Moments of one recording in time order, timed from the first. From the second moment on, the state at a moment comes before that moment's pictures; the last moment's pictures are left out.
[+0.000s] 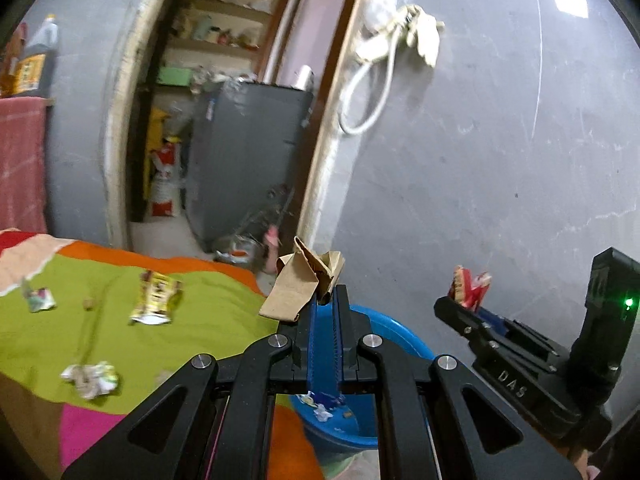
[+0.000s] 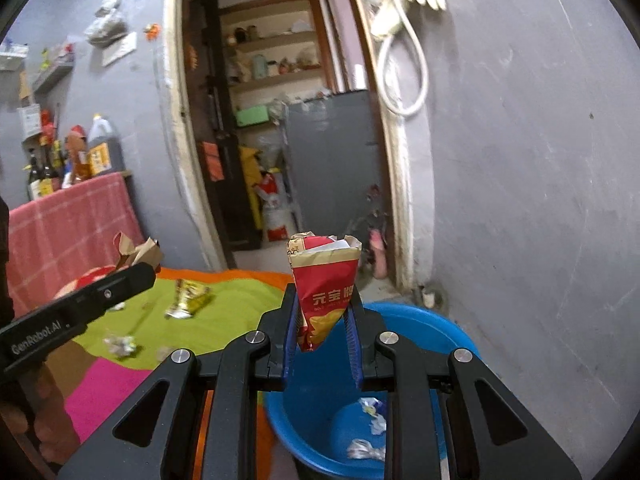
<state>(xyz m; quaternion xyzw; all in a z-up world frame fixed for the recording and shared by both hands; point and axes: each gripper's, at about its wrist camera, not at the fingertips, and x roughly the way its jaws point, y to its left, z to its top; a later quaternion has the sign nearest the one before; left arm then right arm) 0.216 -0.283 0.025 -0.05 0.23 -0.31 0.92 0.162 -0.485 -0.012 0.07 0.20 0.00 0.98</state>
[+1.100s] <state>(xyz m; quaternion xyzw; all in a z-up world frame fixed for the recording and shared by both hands) 0.257 -0.297 -0.015 -0.07 0.31 -0.30 0.90 0.175 -0.529 -0.047 0.12 0.25 -0.03 0.96</state>
